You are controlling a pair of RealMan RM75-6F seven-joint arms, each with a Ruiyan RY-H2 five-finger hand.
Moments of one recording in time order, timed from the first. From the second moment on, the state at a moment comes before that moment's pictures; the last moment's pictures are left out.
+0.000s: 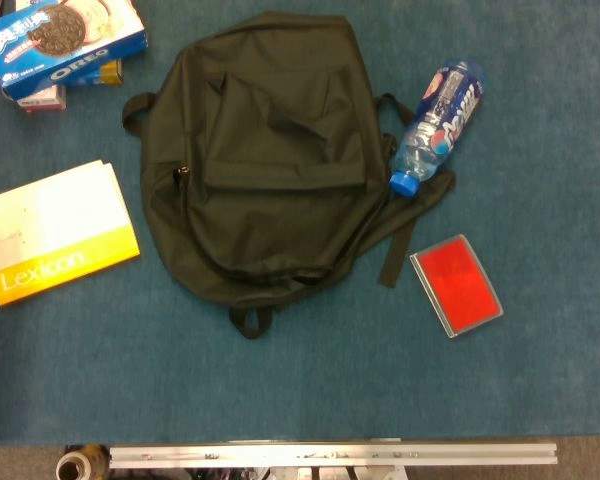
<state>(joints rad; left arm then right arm) -0.08 -1.14 -0.04 -1.64 1.48 1.50 0.18 0.05 -1.09 0.08 -1.61 -1.51 1.54 -0.07</state>
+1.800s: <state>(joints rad) -0.27 -1.30 -0.02 -1.59 1.15 1.07 0.44 0.16 -1.04 0.11 -1.67 -1.50 1.44 -0.06</state>
